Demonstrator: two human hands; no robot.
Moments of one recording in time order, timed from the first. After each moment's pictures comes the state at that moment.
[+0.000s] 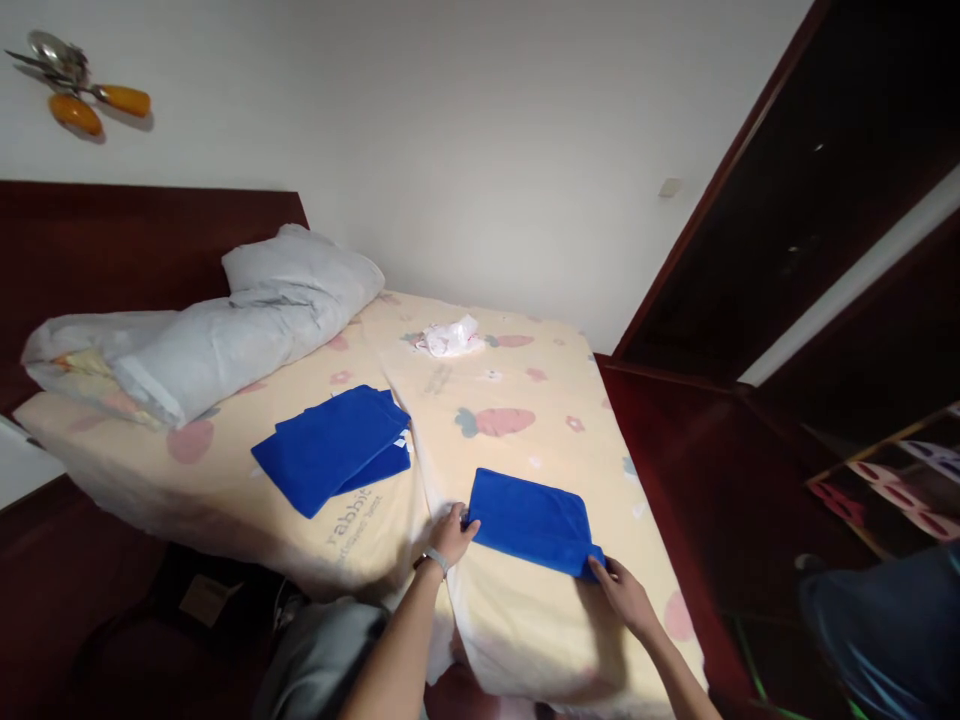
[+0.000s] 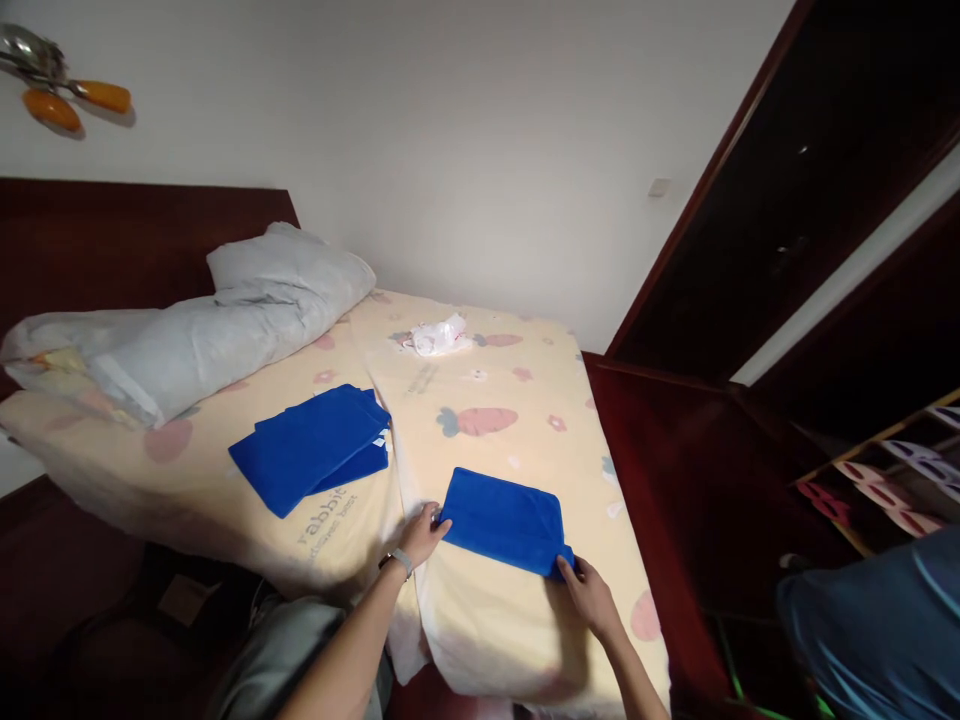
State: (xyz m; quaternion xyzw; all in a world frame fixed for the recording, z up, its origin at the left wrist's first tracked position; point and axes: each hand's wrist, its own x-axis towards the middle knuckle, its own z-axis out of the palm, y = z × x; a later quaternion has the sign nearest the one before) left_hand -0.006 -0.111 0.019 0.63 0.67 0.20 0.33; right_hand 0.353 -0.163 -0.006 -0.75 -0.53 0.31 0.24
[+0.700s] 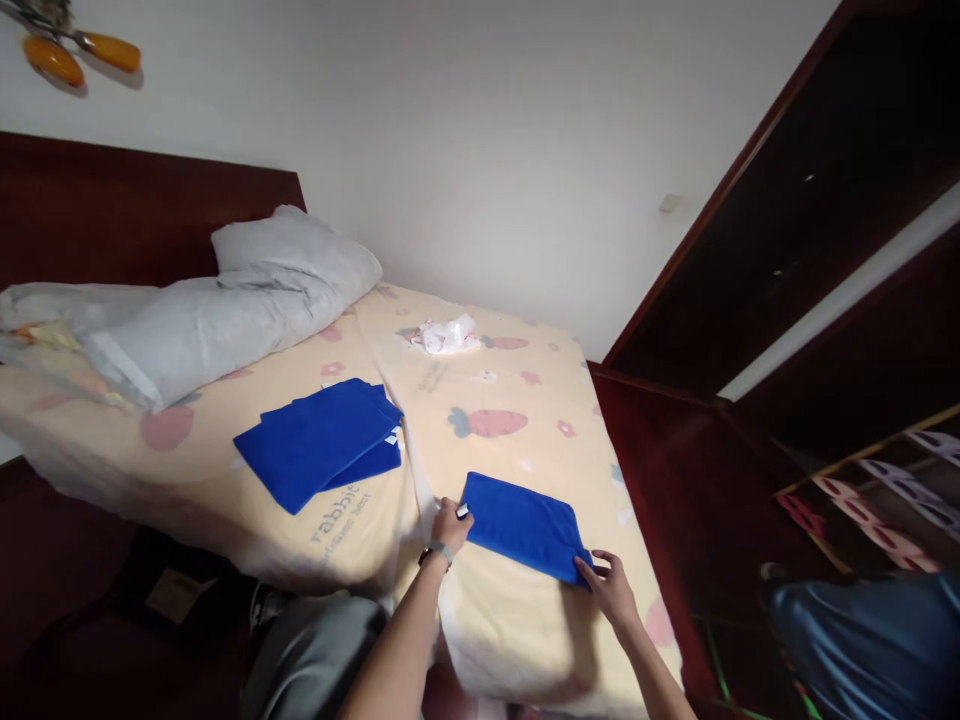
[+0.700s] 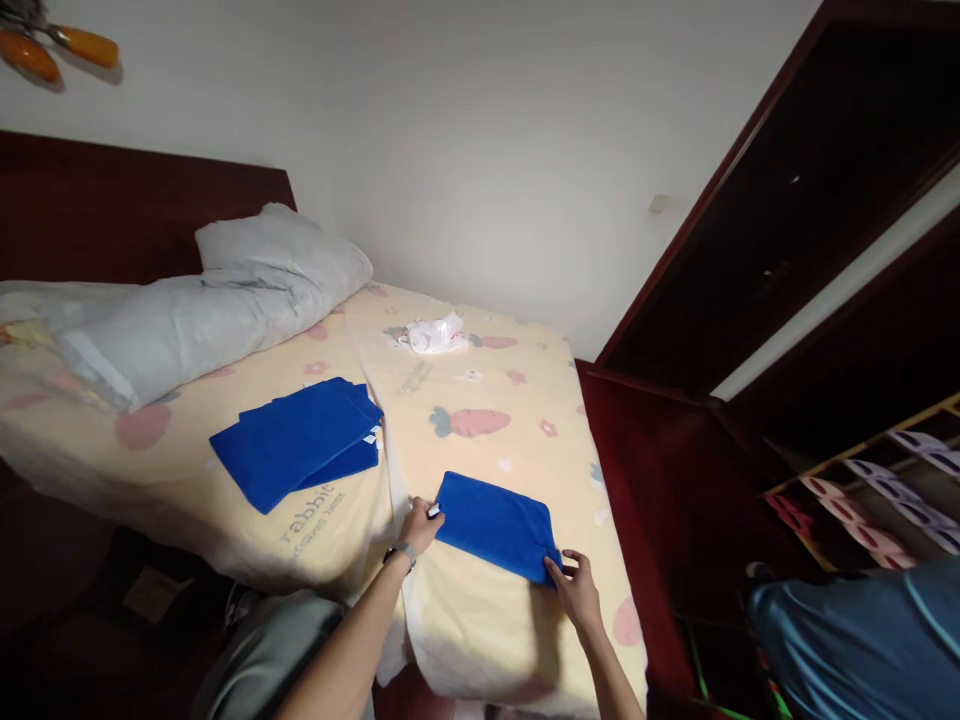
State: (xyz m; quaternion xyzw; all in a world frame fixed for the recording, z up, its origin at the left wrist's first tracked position) left_hand 0.016 -0.097 0.034 0.51 0.73 0.23 0.39; right_hand 0.348 -0.154 -0.008 -0.78 -0.45 0.31 0.30
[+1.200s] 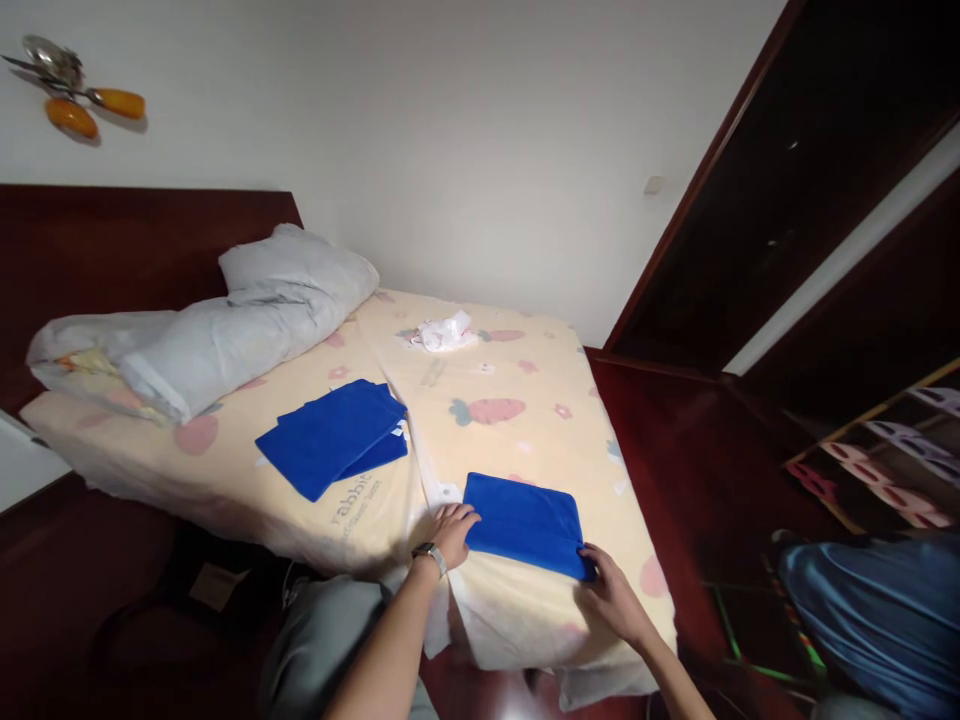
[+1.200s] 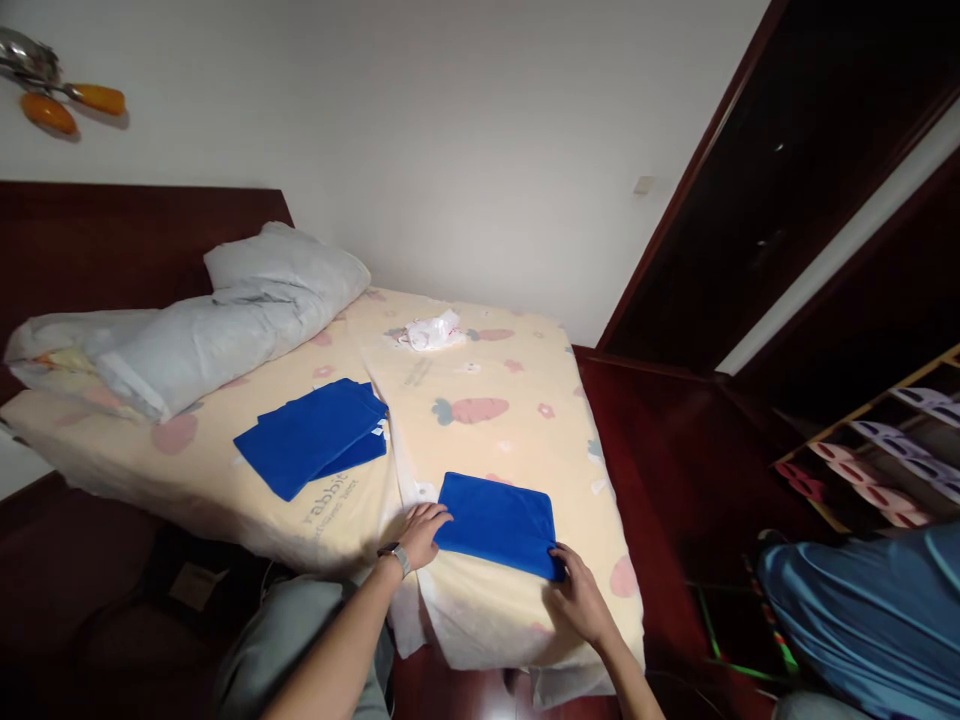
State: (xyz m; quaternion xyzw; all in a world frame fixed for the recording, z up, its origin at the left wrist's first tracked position) left_hand -0.008 -0.163 0.044 0.81 0.52 0.13 0.23; right_hand 0.366 -0.219 -0.021 -0.61 -0.68 0.26 0.32
